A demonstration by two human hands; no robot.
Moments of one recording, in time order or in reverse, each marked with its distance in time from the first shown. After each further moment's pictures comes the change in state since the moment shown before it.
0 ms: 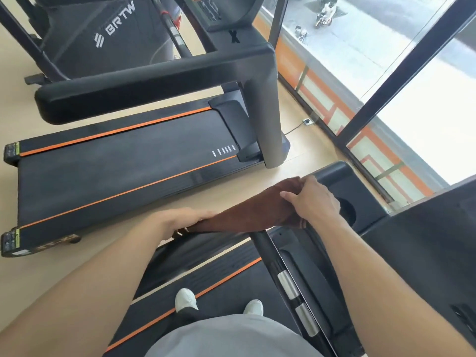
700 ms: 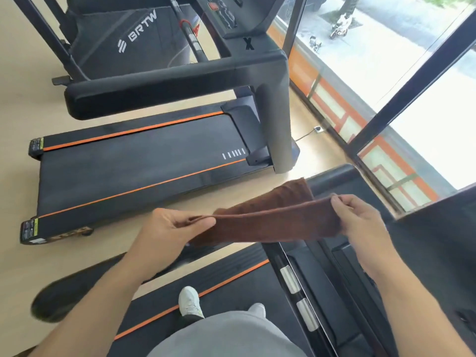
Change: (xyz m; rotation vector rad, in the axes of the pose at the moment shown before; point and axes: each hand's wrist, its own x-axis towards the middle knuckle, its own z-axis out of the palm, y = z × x) left_hand -0.152 -0.027 0.049 -0.415 0.464 0.629; right_hand -0.090 0.061 -0.048 0.979 -0.069 -0.139
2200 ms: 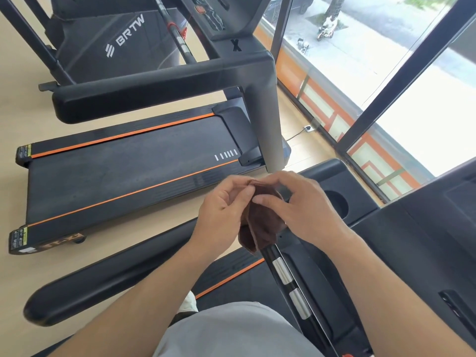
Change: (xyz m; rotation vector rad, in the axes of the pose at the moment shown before) left_hand 0.018 0.029 0.088 -0.337 -0.022 0.235; right_hand -0.013 -0.044 0.054 -0.495 -0.224 -0.555
